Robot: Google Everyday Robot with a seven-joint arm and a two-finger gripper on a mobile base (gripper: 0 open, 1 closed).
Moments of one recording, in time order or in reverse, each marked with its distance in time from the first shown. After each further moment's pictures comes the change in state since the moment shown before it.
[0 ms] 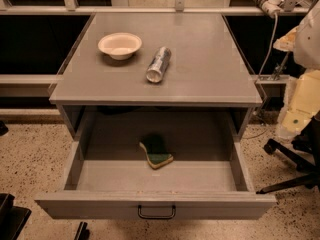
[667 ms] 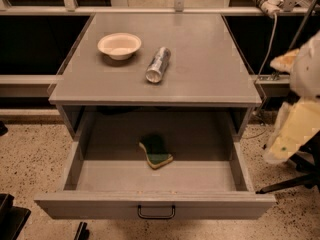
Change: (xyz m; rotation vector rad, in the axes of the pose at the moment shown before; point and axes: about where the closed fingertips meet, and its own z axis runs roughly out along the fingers) arm -0.008 0.033 0.014 0.024 -0.088 0.044
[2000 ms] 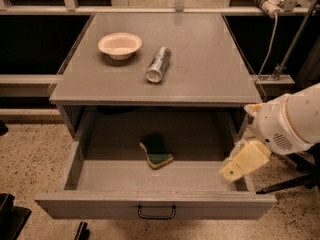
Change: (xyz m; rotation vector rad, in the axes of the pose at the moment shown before) arm -0.002 0.037 0.103 -0.071 -0.233 0.283
